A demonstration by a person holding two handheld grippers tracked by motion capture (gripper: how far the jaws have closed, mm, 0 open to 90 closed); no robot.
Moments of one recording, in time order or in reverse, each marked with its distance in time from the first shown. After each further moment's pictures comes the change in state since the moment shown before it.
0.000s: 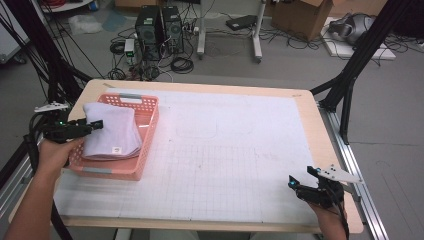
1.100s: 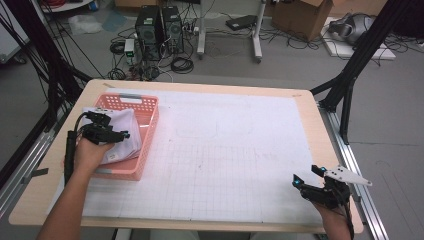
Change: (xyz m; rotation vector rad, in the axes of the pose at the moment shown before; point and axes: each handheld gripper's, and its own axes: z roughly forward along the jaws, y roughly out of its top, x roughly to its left) left arm -0.058 -0.014 0.072 0.304 0.194 0.179; right arm -0.005 0.003 -0.012 -0.042 -0.001 0.011
